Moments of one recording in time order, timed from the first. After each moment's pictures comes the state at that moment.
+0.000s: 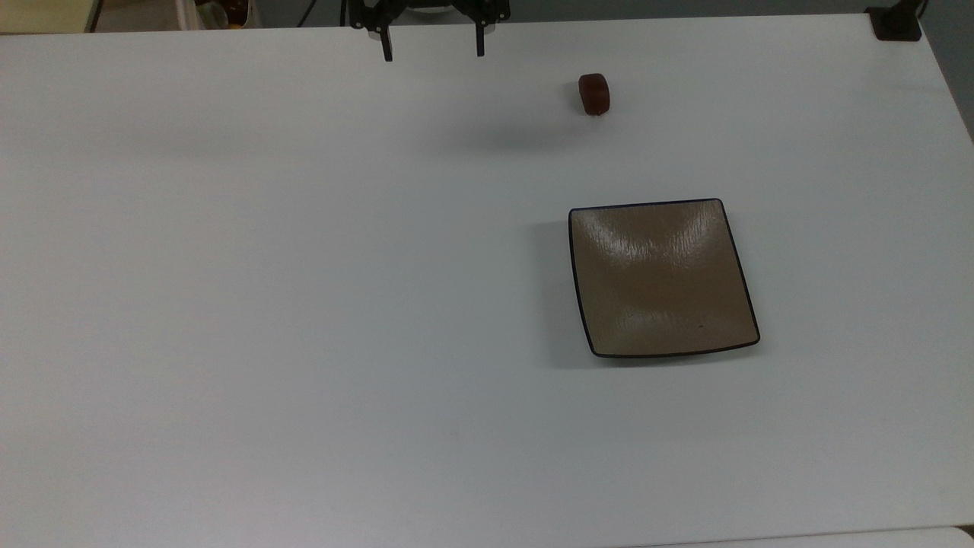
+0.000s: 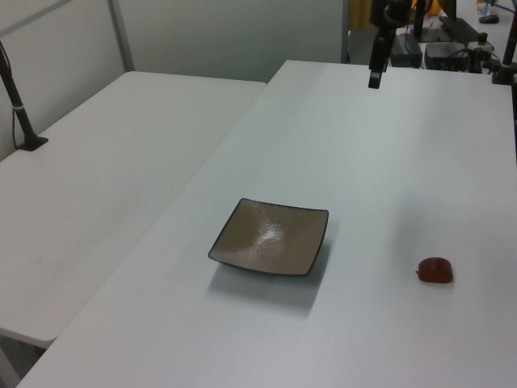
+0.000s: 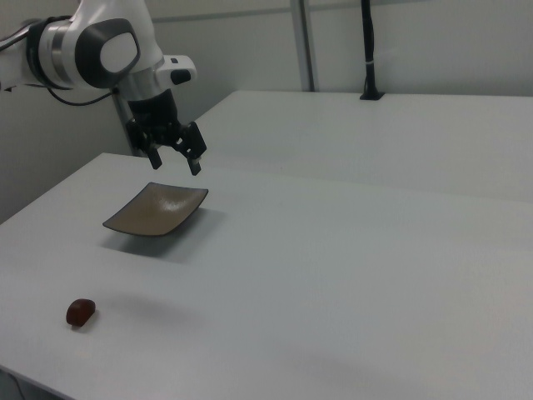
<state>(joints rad) 0.21 -0.03 -0.05 -1.73 0.01 1.80 0.01</state>
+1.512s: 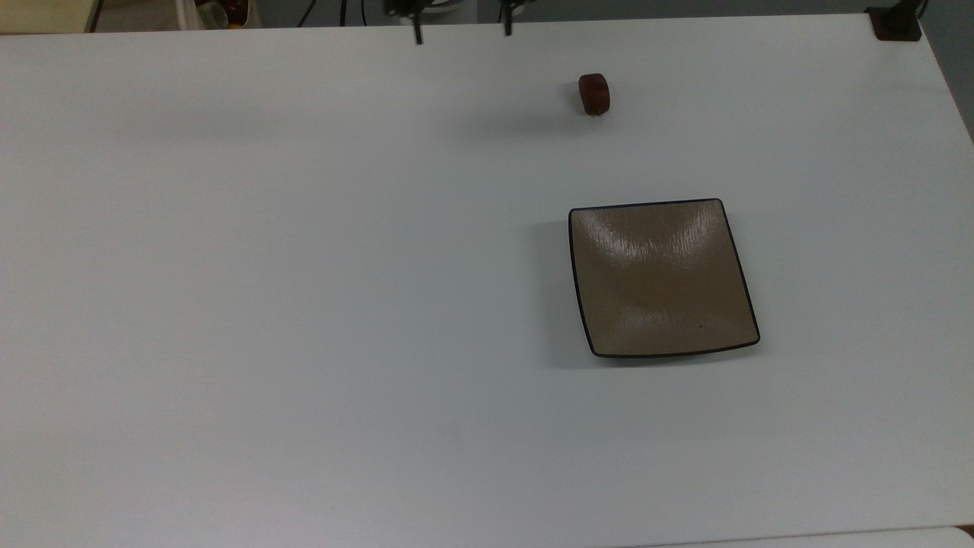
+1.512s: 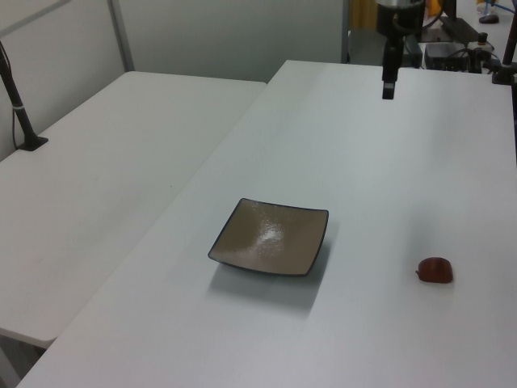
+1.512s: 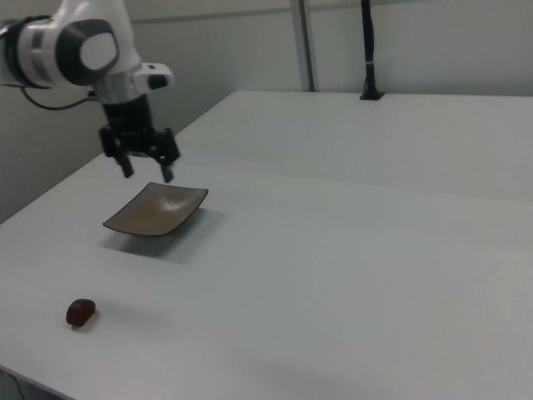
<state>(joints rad) 0.25 -0.06 -0.02 -1.74 0.02 1.70 0.03</state>
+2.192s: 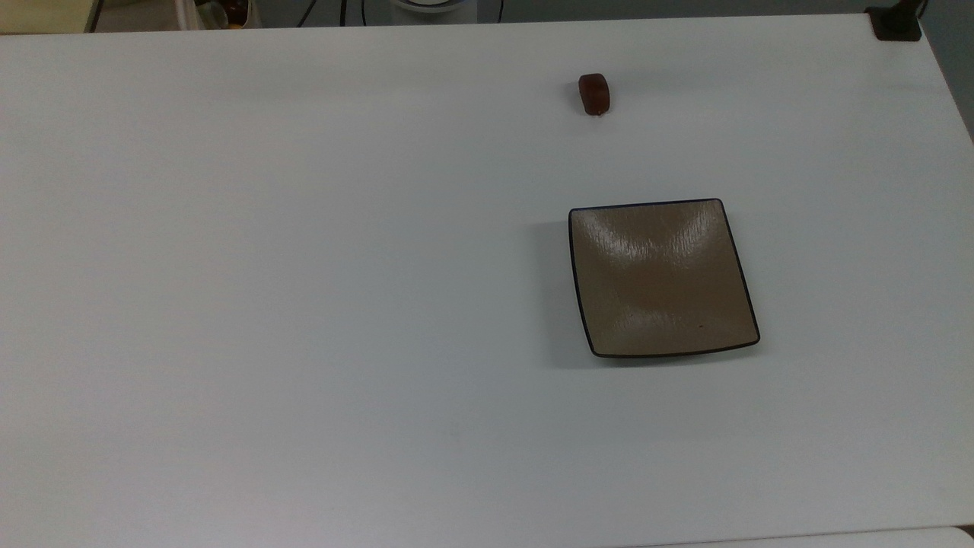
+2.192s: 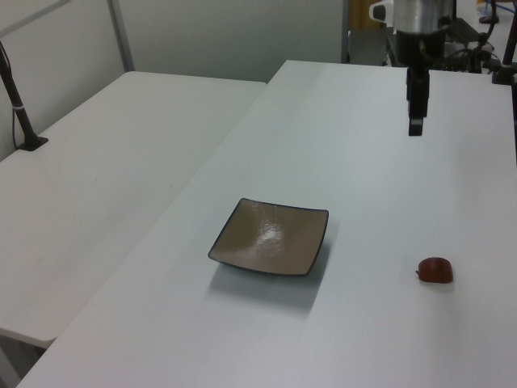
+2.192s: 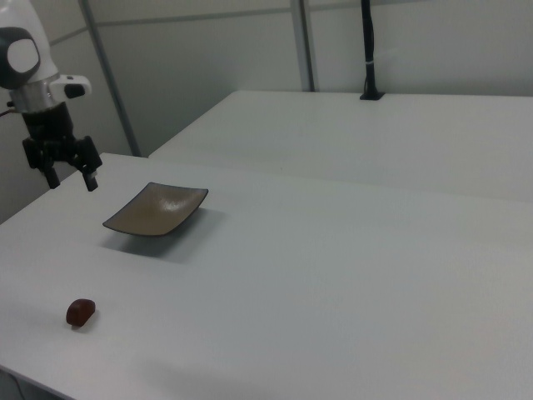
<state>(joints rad) 0.36 -0.10 0.14 -1.78 0.02 1.64 0.24</state>
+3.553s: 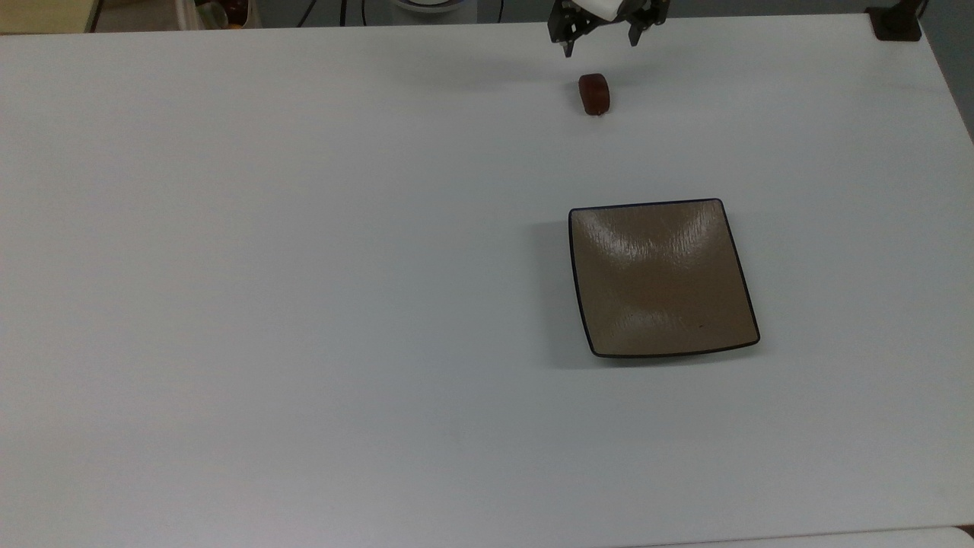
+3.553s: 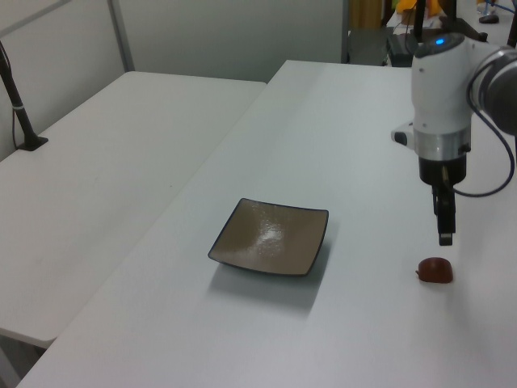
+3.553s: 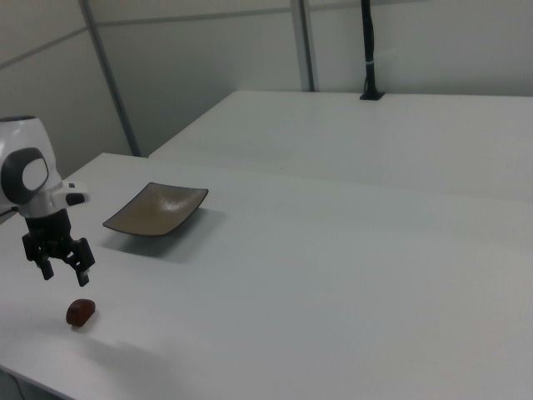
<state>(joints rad) 0.39 -0.11 0.24 -2.26 0.11 2.04 0.30</state>
